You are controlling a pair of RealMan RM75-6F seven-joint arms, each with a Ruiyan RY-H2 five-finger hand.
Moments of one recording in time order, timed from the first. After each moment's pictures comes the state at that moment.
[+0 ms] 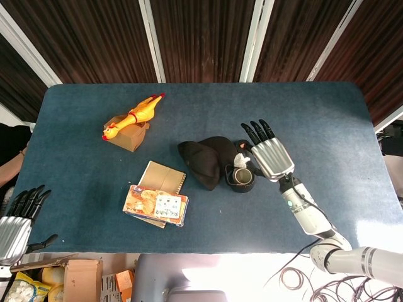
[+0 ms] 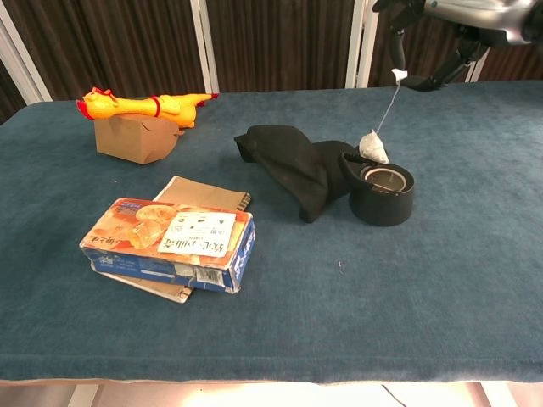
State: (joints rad) left arm -0.11 -1.06 0.02 -1.58 1.65 1.53 -0.09; right arm 0.74 -1.26 0.21 -1.69 -1.19 1.08 -0.48
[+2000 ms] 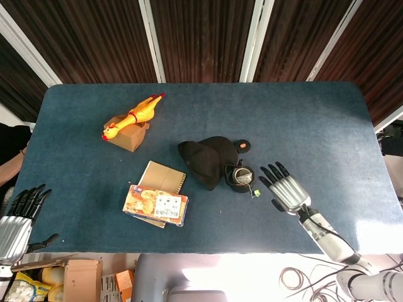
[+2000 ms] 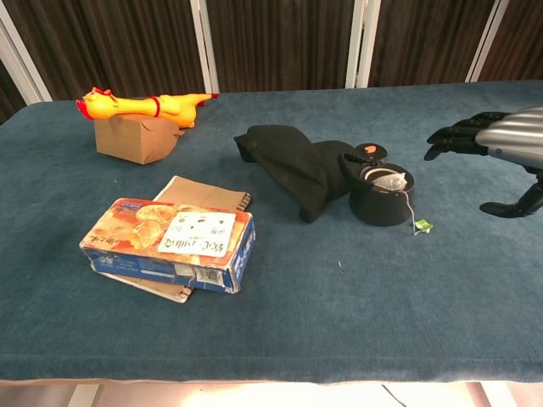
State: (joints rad) left arm -0.11 -1.07 0.02 -1.57 1.66 1.54 -0.10; right arm 0.60 -1.23 -0.01 -1.62 -1.32 0.98 -0.44
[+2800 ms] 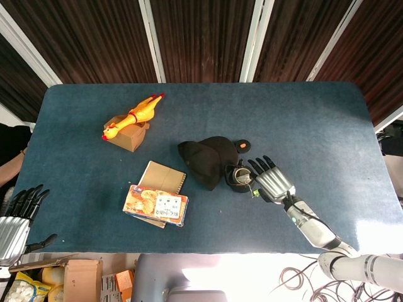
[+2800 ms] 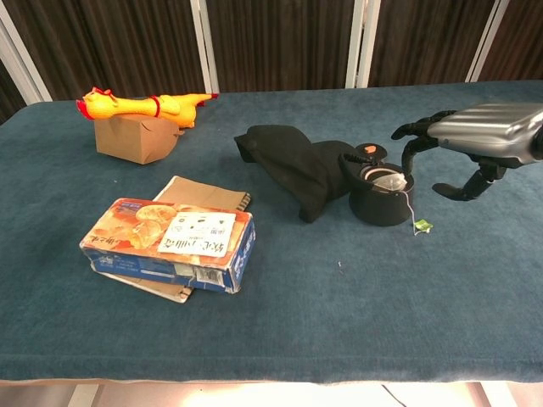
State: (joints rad) left arm -0.10 -1.06 0.02 -1.58 1.65 1.55 -0.10; right arm 0.71 -1.30 0.07 -1.59 -1.15 0.85 -0.50
